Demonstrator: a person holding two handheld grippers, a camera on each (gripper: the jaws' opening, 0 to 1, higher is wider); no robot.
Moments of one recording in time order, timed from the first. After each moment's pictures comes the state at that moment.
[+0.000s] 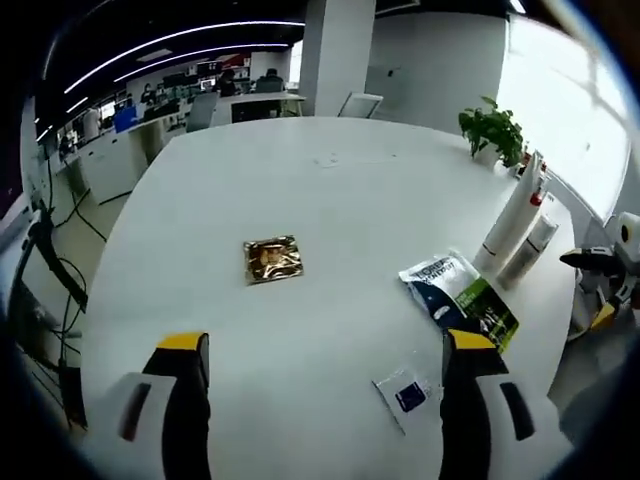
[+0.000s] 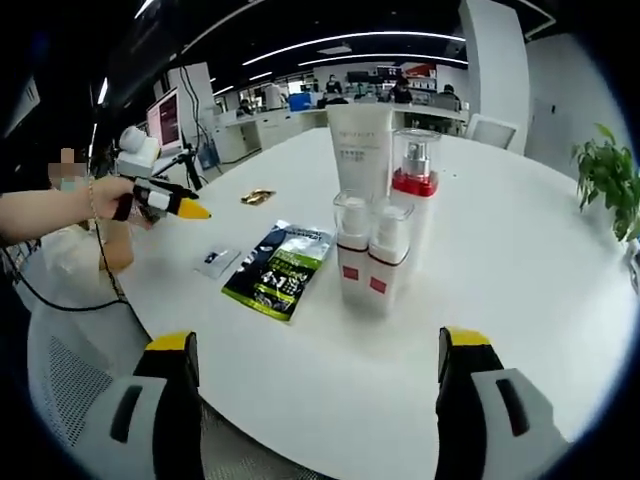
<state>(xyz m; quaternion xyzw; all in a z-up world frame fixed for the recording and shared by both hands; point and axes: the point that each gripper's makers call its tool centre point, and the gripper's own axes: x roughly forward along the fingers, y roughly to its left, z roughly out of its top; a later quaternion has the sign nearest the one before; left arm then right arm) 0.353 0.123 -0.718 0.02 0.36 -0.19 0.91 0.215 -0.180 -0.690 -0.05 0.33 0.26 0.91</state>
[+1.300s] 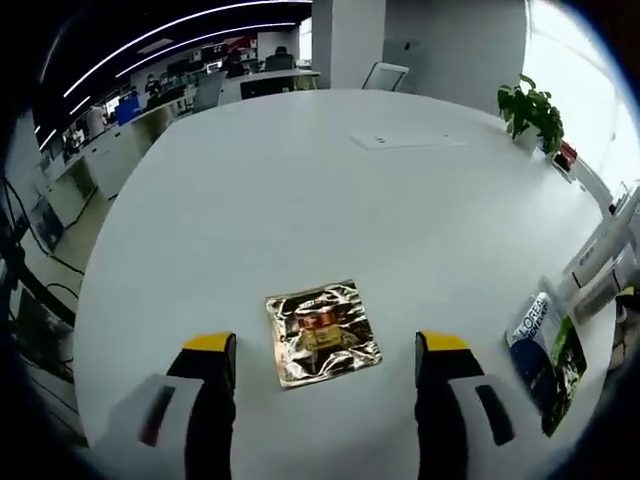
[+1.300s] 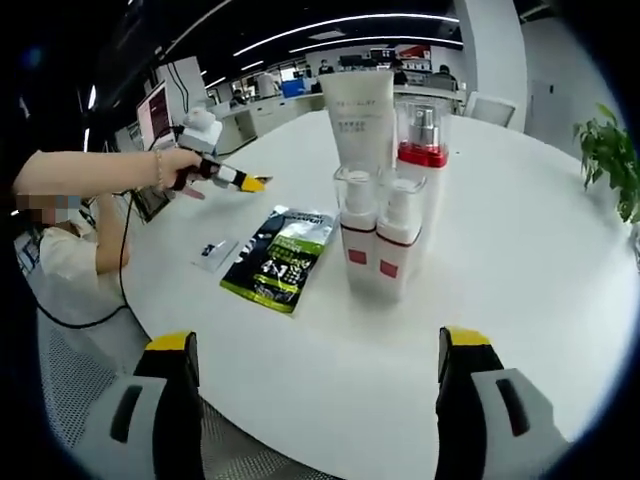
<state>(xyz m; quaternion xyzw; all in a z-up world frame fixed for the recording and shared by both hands) 0.460 0.134 -0.770 0.06 0.41 -0.15 0.90 0.216 -0.172 -0.712 -0.03 0.37 0.26 0.89</state>
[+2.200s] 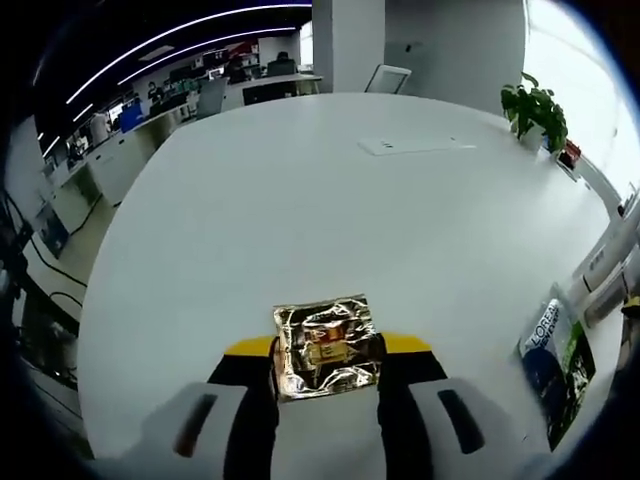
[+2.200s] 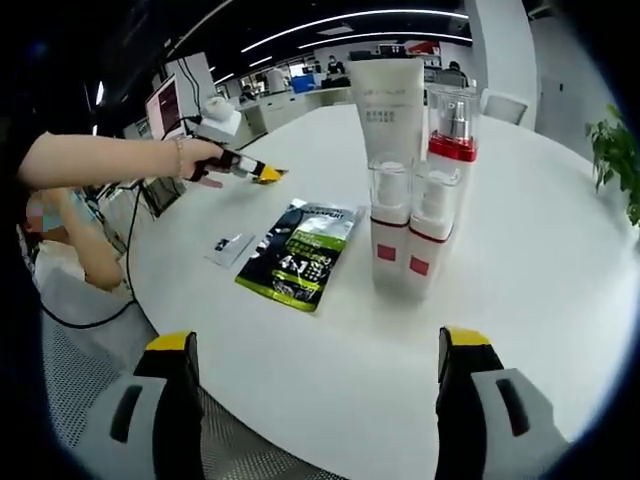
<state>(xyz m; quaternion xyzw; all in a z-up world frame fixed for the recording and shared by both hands) 0.471 0.135 -0.765 0.07 0.39 -0.14 0.91 0.210 -0.150 -0.715 -0.03 0.37 0.28 0.88</state>
